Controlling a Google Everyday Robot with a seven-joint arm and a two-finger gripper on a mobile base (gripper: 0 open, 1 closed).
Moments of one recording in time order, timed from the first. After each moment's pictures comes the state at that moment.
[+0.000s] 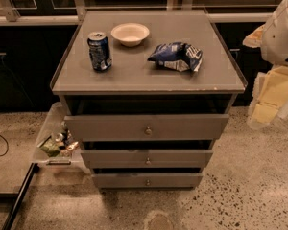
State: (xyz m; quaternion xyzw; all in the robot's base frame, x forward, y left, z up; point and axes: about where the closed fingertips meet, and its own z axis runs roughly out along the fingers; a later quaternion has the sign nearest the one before) arm 0.438 -0.217 0.976 -0.60 0.78 -0.03 0.16
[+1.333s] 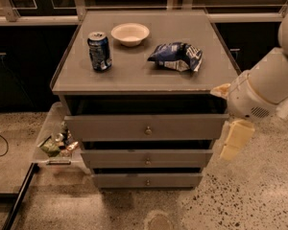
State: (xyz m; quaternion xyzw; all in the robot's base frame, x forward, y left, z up) arm 0.444 -0.188 0.847 -0.63 0.76 0.08 0.18
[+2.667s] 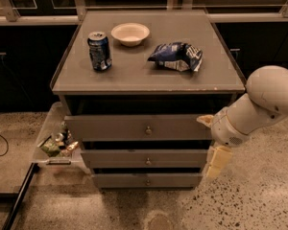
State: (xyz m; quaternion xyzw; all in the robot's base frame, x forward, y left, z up) arm 0.464 -0.188 0.720 -0.64 0.74 0.13 0.18
